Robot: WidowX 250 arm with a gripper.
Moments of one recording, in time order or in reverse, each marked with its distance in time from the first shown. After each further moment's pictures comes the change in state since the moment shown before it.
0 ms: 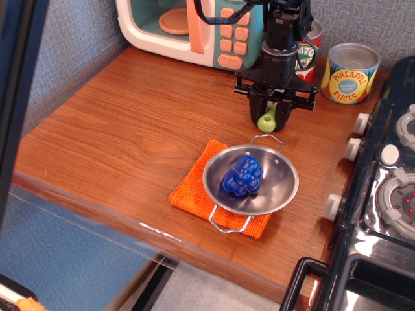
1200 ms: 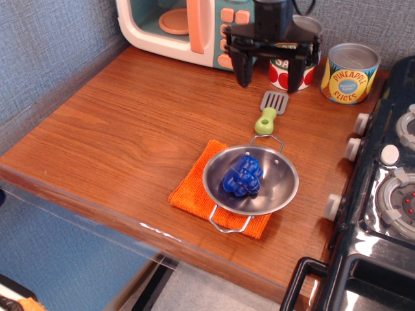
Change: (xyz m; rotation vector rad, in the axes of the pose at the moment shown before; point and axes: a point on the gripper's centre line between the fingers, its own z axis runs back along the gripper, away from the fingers) arm -0.028 0.006 0.090 -0.069 -0.114 0.074
